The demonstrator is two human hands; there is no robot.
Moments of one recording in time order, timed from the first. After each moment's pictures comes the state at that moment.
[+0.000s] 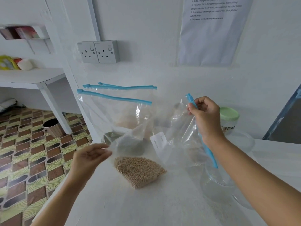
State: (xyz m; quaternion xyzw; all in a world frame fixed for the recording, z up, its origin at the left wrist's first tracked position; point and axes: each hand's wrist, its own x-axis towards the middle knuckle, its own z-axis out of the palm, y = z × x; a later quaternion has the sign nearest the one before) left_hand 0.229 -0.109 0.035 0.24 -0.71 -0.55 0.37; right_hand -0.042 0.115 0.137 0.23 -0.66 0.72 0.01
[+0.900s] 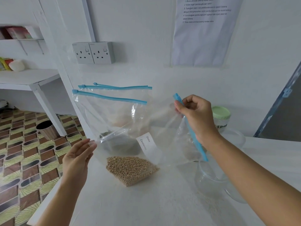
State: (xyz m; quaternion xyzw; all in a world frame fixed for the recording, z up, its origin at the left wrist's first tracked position) left_hand 0.227 -0.121 0.024 0.27 -0.48 -0.70 0.45; right_hand -0.024 0.121 0.150 0.29 -0.62 0.73 -0.04
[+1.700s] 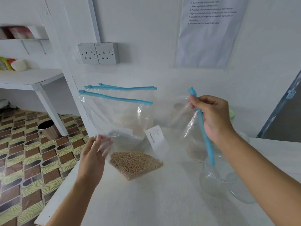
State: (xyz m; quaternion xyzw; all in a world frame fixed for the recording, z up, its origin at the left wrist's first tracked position) left_hand 0.212 -0.100 0.042 0.19 -0.48 -0.75 0.42; right_hand -0.029 0.130 0.162 0.25 -0.57 0.78 -0.05
